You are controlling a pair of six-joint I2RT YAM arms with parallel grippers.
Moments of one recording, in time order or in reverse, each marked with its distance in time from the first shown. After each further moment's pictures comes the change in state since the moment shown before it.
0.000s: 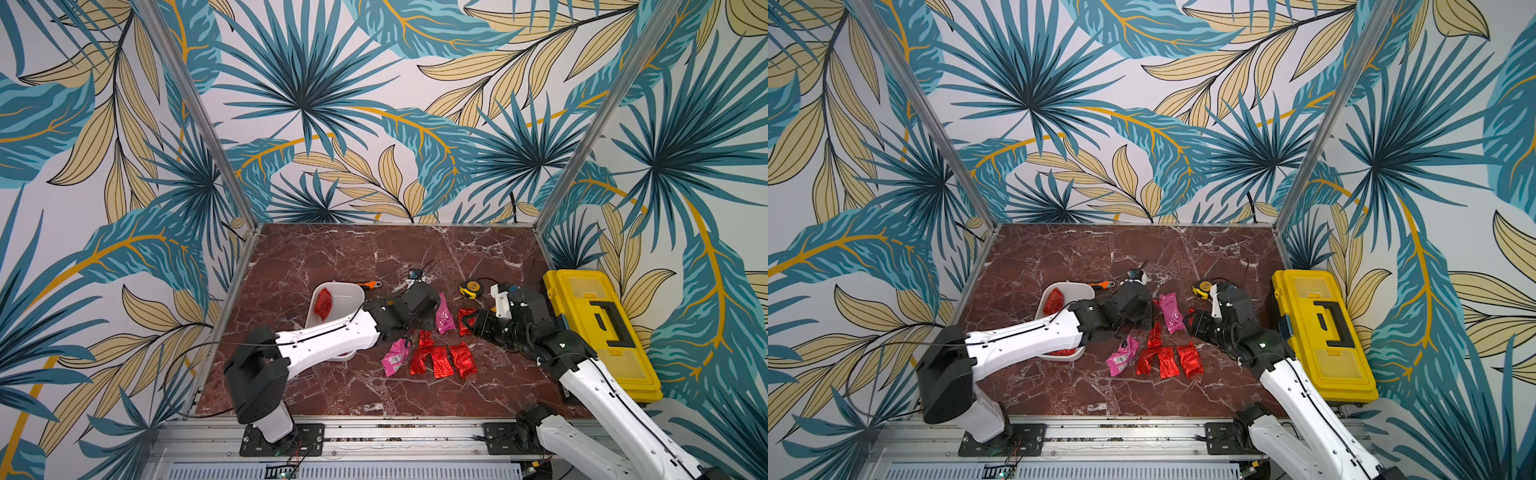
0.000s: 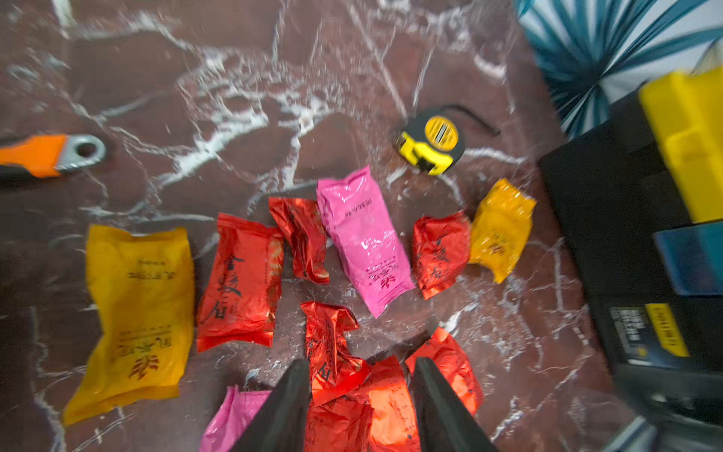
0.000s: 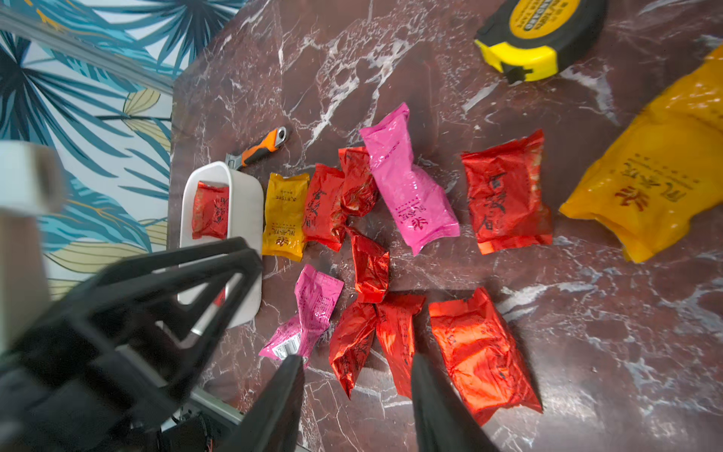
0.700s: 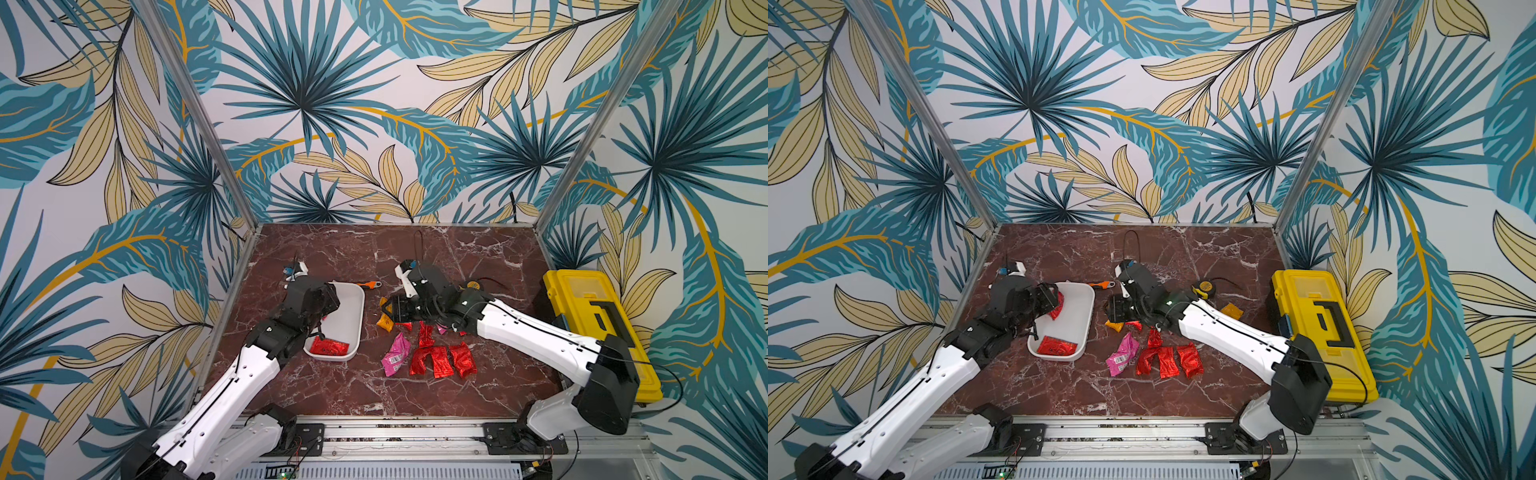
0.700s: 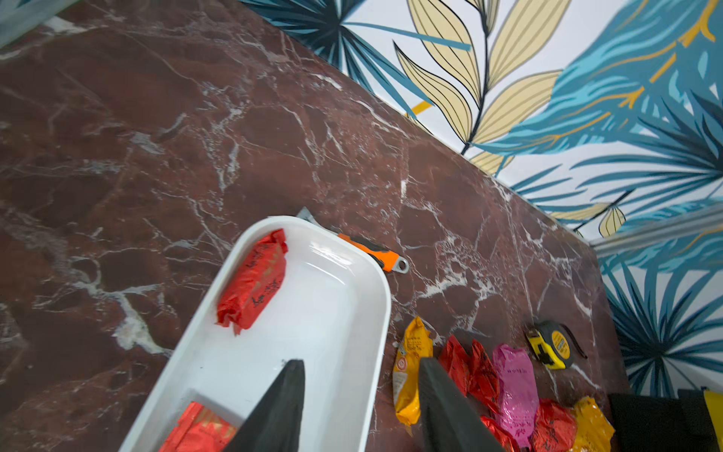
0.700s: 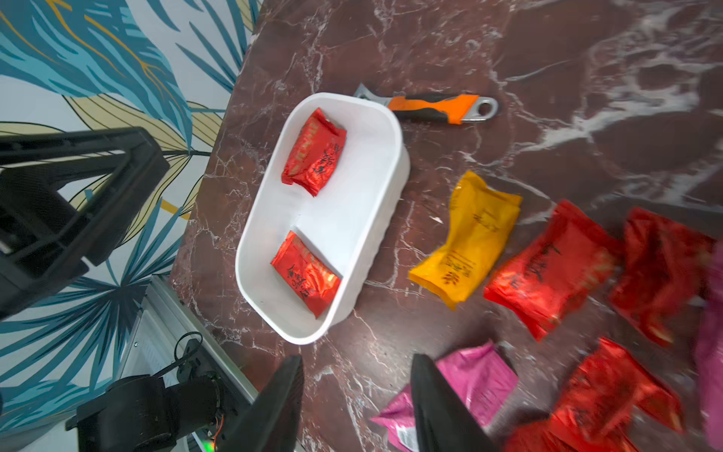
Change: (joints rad) left arm 0.621 -0.643 -0.415 -0.079 0.055 -0.012; right arm 0.463 0.686 0.490 0.226 0.108 -0.059
